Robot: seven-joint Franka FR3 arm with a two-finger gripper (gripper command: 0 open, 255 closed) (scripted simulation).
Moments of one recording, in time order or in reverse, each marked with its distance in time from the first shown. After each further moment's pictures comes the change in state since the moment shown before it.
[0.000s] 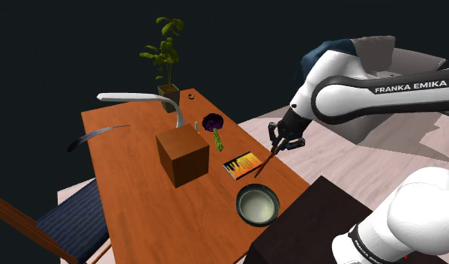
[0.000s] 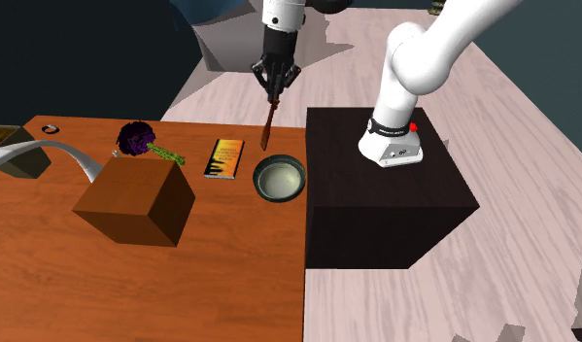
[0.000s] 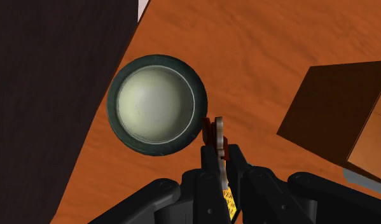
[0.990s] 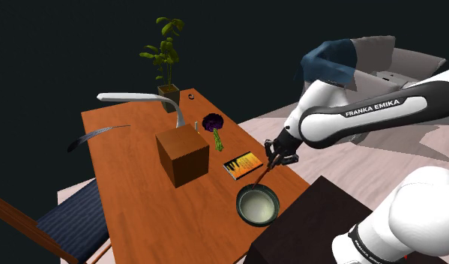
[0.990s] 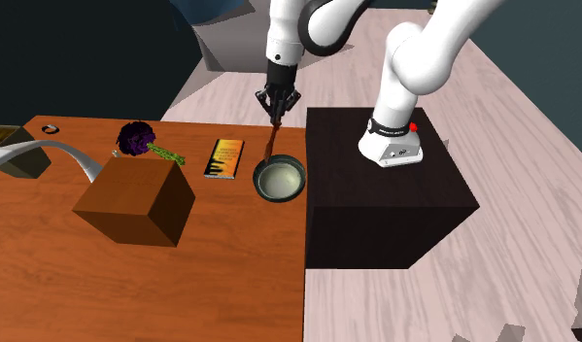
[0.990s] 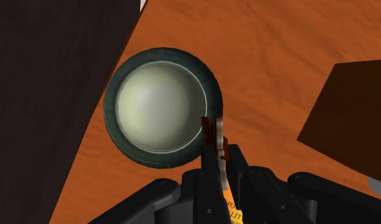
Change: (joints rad) arm 0.034 0.149 -0.002 -0.114 0.069 0.256 -0.077
